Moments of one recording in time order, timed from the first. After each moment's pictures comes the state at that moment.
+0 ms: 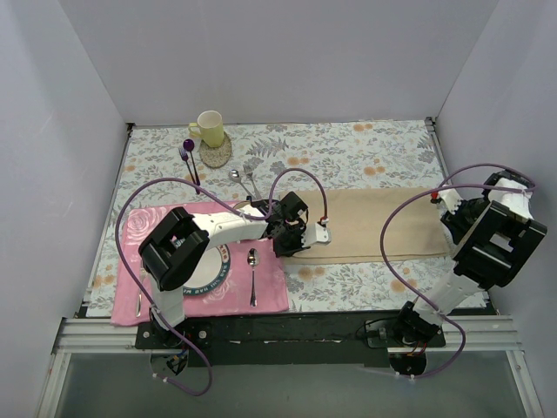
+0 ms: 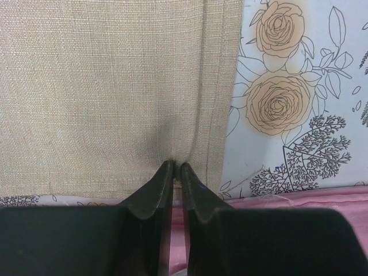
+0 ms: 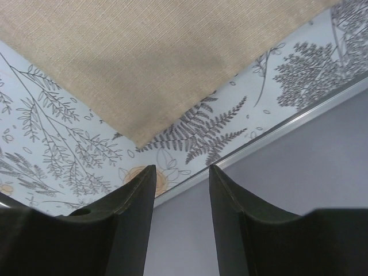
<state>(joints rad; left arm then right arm) -0.89 1.85 1.20 -0.51 0.28 0.60 -0.59 1.75 1.28 -1.05 -0.26 -1.55</state>
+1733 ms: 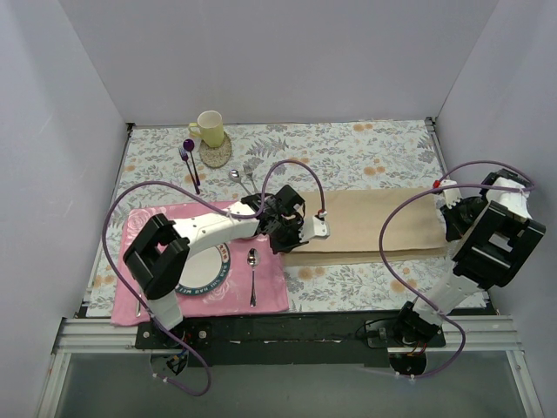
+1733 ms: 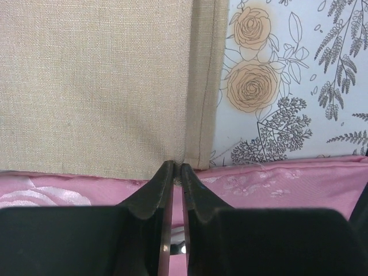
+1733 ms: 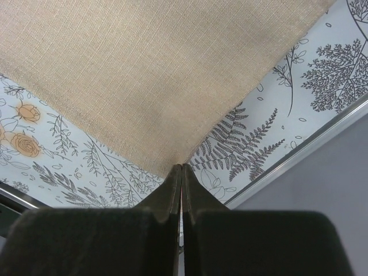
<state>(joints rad) -0.89 1.74 1.23 -0.60 0.27 0.57 -0.59 1.75 1.27 -1.09 -0.34 -1.26</state>
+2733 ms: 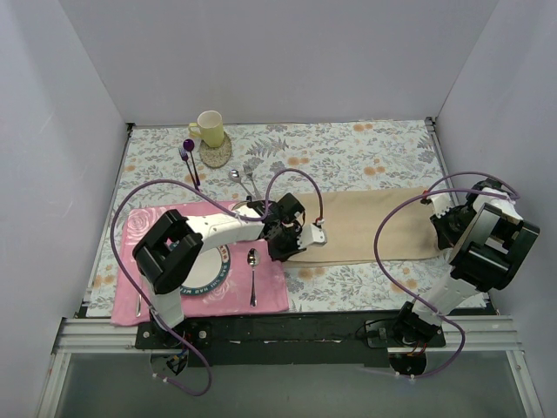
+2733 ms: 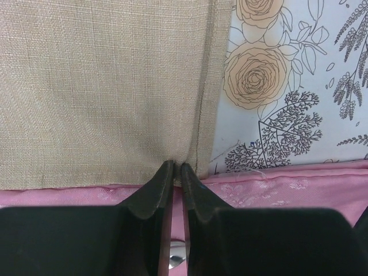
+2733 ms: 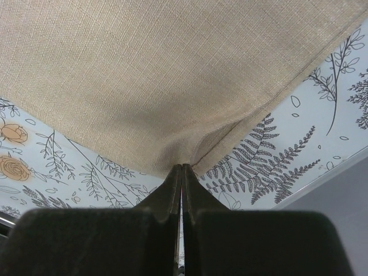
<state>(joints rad) -0.89 1.81 1.18 -0.58 0.28 0.54 -0.55 1.71 1.10 -0.92 -0.30 -1.22</state>
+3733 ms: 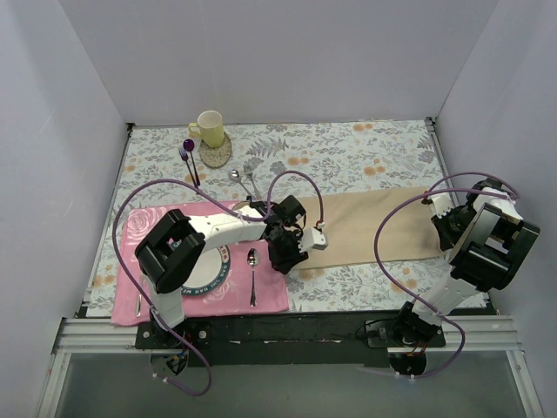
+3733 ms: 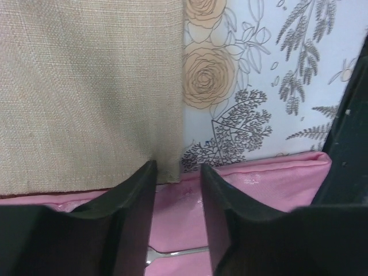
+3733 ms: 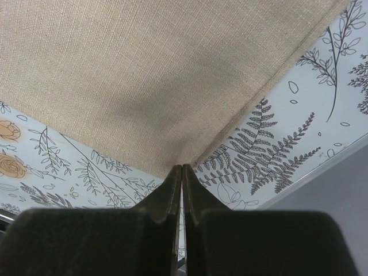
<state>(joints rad) -0.90 1.82 1.19 -0.65 0.37 0.50 -0.55 1.71 1.10 -0.92 -0.26 -1.18</state>
